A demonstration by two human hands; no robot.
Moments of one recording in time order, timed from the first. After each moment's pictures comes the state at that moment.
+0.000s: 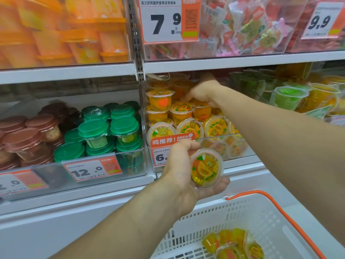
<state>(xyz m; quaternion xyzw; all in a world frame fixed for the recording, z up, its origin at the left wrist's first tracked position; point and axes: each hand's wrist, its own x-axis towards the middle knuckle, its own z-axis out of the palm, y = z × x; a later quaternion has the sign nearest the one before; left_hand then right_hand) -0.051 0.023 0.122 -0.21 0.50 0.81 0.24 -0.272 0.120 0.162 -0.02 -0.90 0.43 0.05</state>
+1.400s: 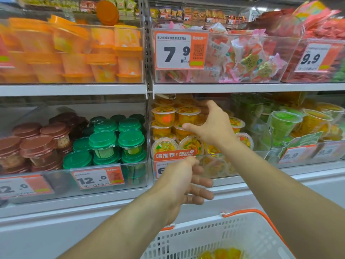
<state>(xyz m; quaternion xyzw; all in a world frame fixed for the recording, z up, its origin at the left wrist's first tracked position) -0.053 0.004 0.130 -0.10 0.66 0.72 0.19 -0.176 0.123 0.146 0.07 -0.91 0.36 0.20</state>
